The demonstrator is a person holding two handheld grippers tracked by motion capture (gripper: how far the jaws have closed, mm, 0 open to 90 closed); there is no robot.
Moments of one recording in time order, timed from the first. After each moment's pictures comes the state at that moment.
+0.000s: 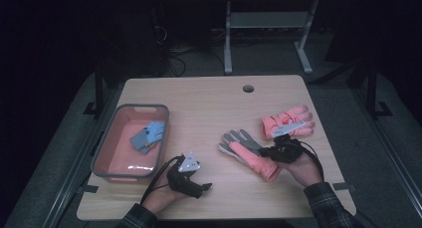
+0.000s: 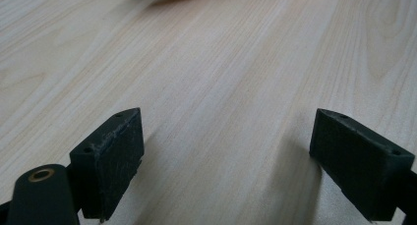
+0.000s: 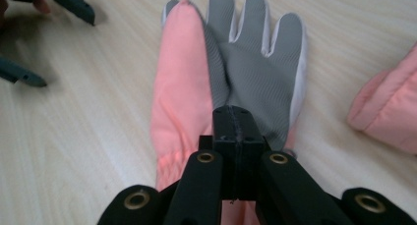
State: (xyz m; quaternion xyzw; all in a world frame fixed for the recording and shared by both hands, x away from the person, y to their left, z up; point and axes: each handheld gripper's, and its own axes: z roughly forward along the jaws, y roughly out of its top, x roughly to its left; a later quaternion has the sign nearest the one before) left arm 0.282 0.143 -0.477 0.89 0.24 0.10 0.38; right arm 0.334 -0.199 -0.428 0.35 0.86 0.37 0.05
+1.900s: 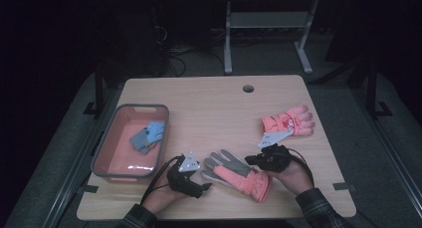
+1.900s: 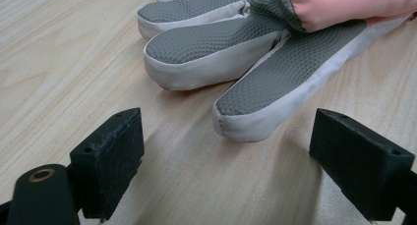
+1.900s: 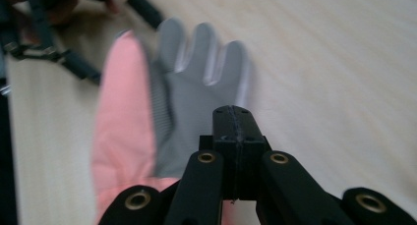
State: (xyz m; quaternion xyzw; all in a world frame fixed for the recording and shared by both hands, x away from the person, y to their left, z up) left arm 0.282 0.142 -0.477 0.89 0.24 0.10 0.38; right arm 0.314 -0.167 -0.424 0.28 0.88 0.39 0.05
